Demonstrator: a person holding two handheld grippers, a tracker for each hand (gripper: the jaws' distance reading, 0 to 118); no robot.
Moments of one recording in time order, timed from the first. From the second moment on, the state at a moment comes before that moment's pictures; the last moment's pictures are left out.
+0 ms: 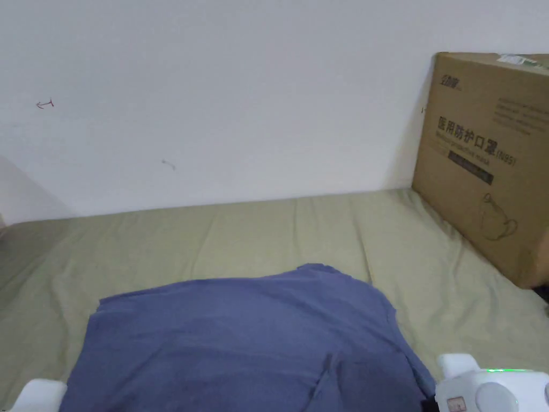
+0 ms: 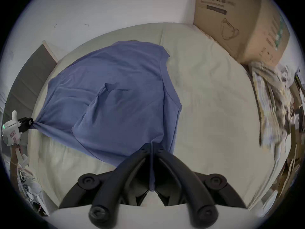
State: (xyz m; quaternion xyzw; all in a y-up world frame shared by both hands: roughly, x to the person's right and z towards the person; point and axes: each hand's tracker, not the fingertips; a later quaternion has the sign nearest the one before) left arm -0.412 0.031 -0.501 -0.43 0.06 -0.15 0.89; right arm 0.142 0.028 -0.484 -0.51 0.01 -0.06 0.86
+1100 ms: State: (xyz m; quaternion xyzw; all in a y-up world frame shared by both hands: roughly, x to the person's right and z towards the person) left arm -0.424 0.043 -0.271 -0.42 0.04 0.01 0.91; right arm 0.138 0.028 -0.306 -0.46 0.02 -0.06 0.89
